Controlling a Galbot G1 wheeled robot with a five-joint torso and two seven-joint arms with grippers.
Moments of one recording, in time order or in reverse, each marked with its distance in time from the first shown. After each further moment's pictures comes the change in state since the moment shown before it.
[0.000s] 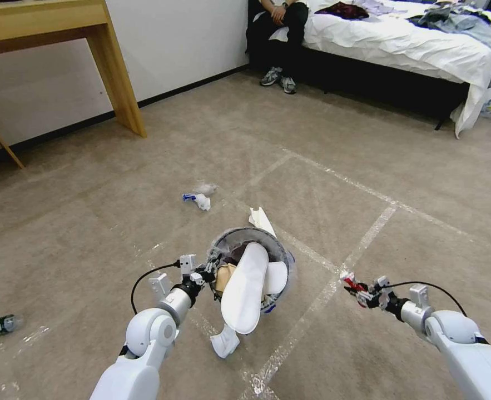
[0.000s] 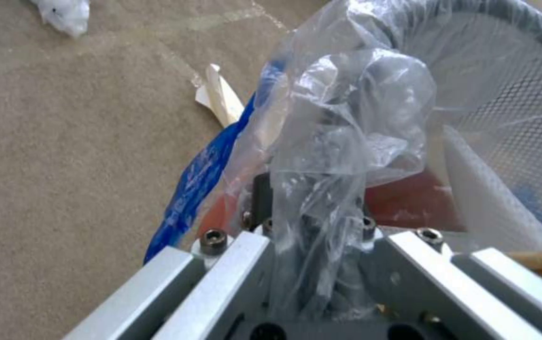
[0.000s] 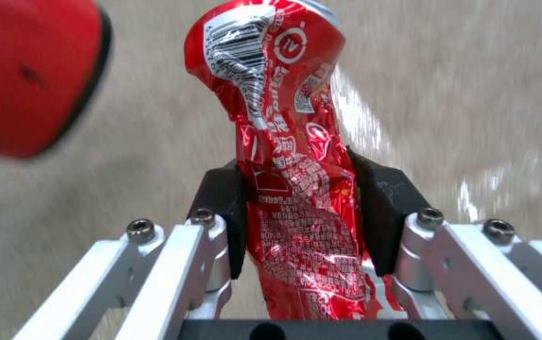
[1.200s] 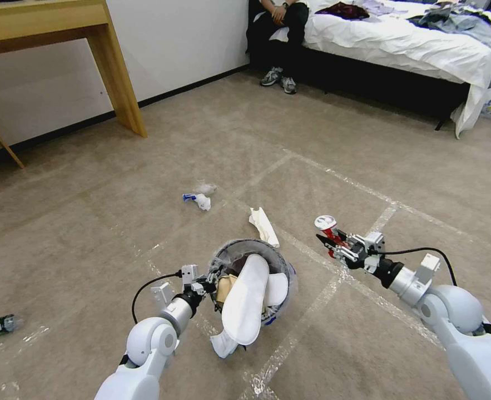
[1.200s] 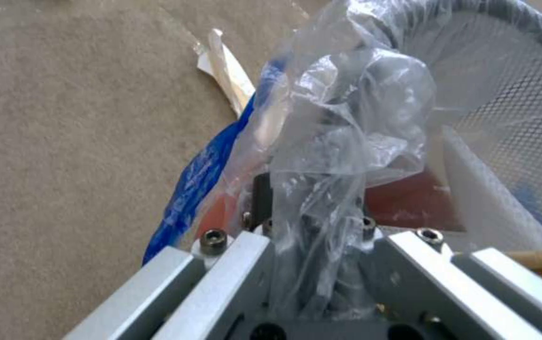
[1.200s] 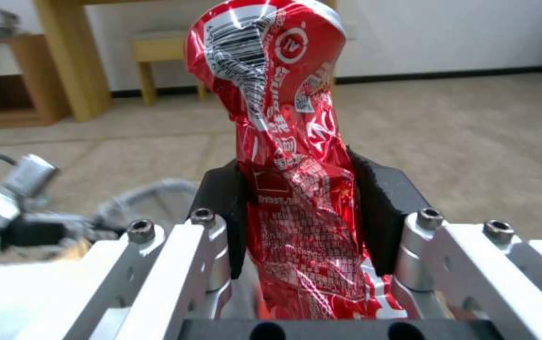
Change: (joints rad) left arm 0.038 -0.010 0.013 0.006 0.030 0.009 0.005; right arm -0.133 -0.017 0.054 0.594 0.186 0.021 0.028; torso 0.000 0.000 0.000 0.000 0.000
